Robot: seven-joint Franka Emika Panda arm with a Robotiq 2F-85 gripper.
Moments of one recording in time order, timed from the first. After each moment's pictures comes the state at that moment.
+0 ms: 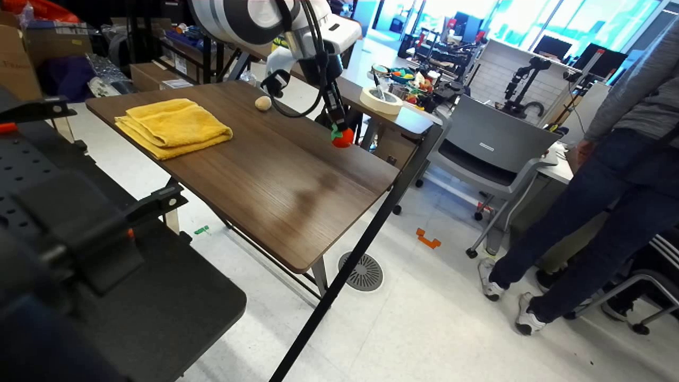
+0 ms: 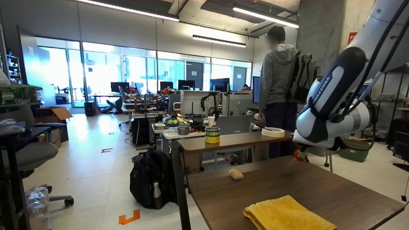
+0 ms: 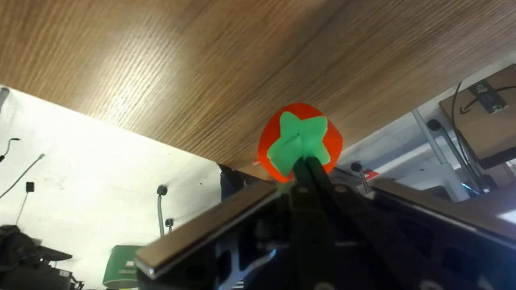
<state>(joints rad) 0.49 1.01 -0.61 -1.77 0.47 3.08 0.61</state>
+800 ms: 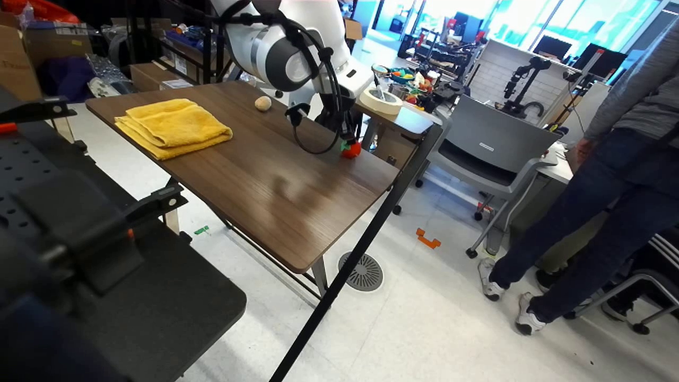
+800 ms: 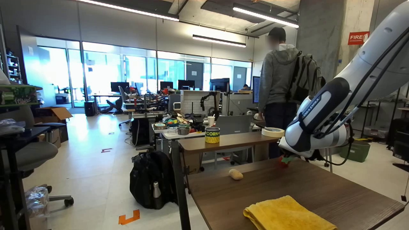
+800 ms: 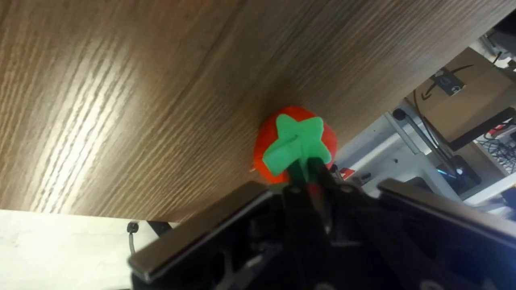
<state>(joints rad) 0.22 1.21 -0.39 -1.38 0.41 3.09 0.67</state>
